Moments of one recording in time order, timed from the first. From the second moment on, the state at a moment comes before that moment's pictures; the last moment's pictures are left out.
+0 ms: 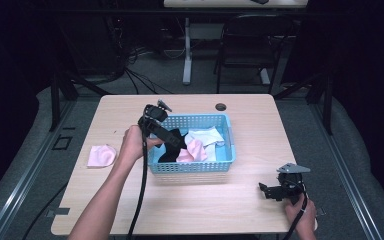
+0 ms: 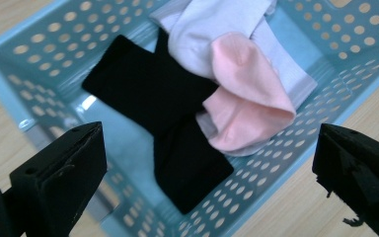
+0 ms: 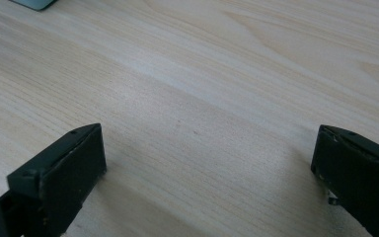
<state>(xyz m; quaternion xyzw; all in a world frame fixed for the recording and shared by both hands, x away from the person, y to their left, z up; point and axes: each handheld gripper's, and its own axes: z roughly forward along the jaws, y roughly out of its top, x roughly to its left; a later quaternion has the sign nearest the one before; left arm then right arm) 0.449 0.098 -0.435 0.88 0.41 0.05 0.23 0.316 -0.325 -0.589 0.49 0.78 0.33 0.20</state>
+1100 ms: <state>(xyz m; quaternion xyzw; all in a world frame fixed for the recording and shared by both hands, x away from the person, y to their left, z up) 0.475 0.018 -0.505 0.90 0.40 -0.01 0.15 0.316 -0.325 -0.589 0.49 0.78 0.33 0.20</state>
